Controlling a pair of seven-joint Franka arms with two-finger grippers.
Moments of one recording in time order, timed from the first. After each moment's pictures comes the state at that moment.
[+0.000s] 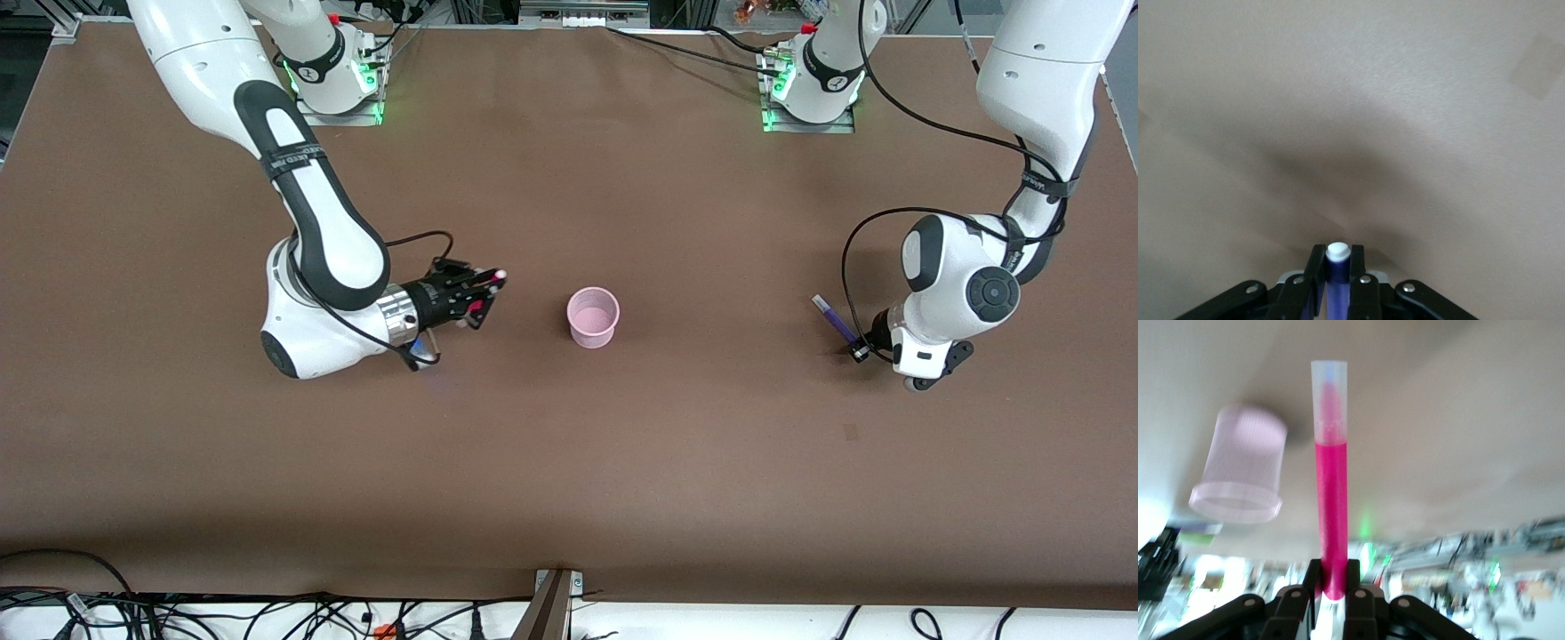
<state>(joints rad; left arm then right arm) 0.17 0.51 -0.14 -2.01 0.07 2.40 -0.62 0.27 0.68 0.13 -1.50 0.95 1.70 0.94</state>
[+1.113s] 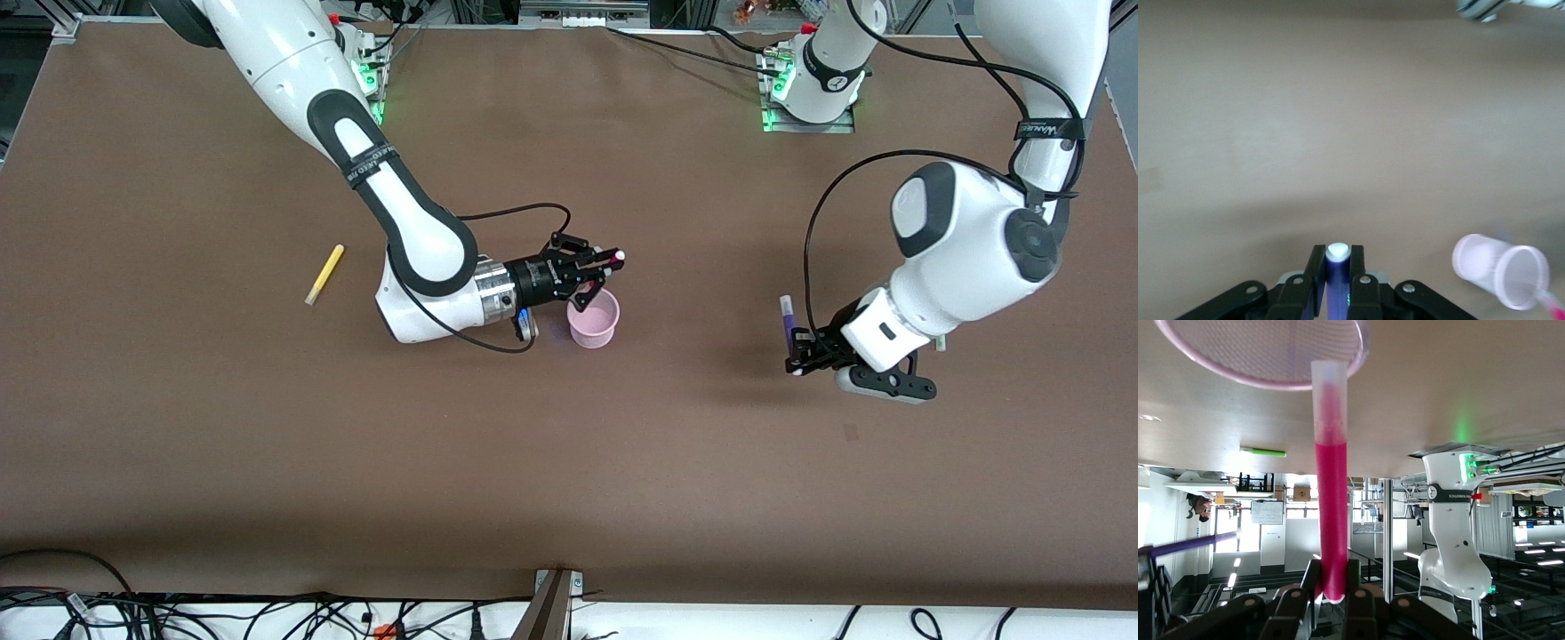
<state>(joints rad) 0.17 0.38 -0.39 -1.74 -0.29 2.26 0.06 0.40 0.78 0.22 -1.49 1.36 1.96 0.92</state>
